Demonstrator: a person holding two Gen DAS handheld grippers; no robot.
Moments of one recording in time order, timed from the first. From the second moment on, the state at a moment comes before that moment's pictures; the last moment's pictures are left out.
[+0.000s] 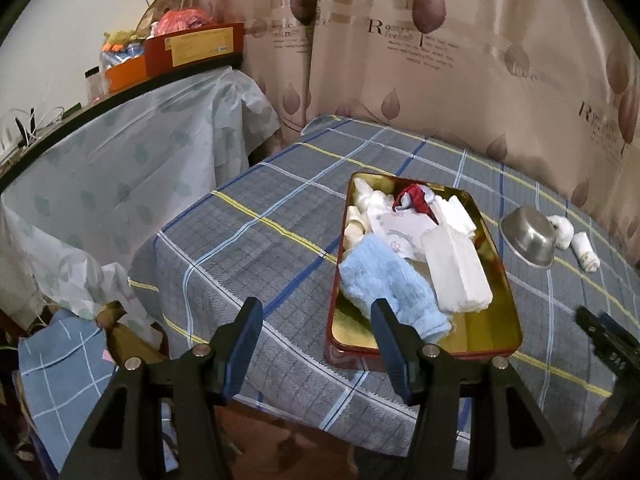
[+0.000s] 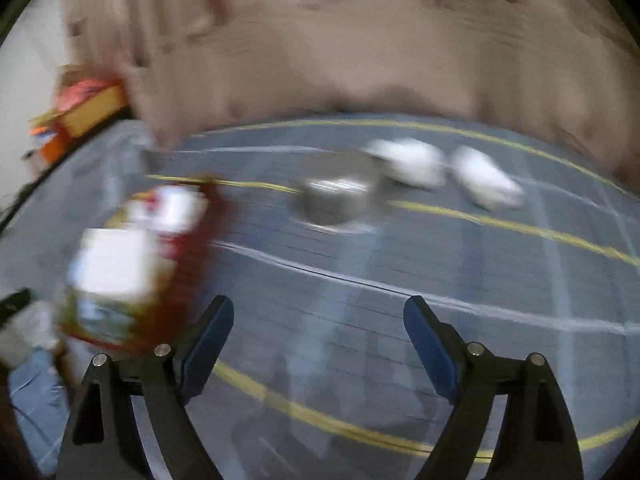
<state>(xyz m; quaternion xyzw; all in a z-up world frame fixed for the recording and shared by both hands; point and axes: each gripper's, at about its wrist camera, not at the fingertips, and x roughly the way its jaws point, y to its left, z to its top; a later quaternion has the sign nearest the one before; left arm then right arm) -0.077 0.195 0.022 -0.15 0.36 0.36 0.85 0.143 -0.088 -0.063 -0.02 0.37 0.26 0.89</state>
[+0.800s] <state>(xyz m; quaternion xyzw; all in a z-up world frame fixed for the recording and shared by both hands) -0.037 0.130 0.011 -0.02 0.41 0.34 0.85 0.218 -0.230 -0.113 -0.01 0.43 0.09 0.90</state>
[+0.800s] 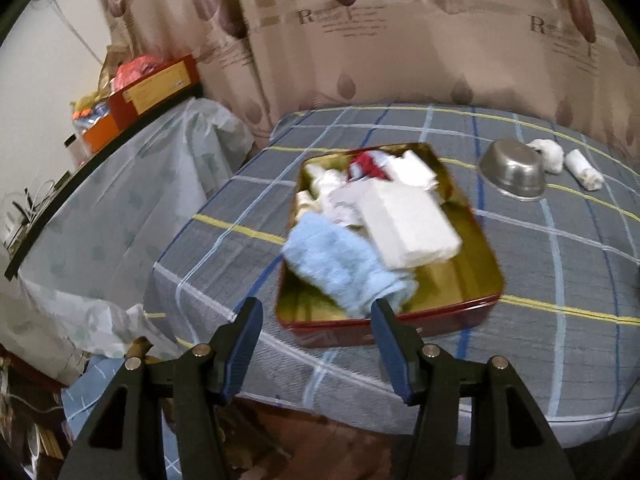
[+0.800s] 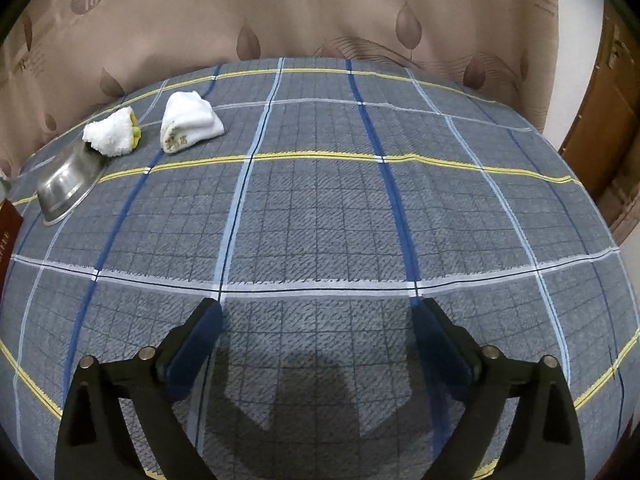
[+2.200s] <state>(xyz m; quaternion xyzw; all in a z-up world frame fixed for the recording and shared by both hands) 0.373 0.022 -0.048 0.20 0.56 -0.09 0.80 0.215 -0.241 -0.109 0.06 0.41 0.19 0.89</state>
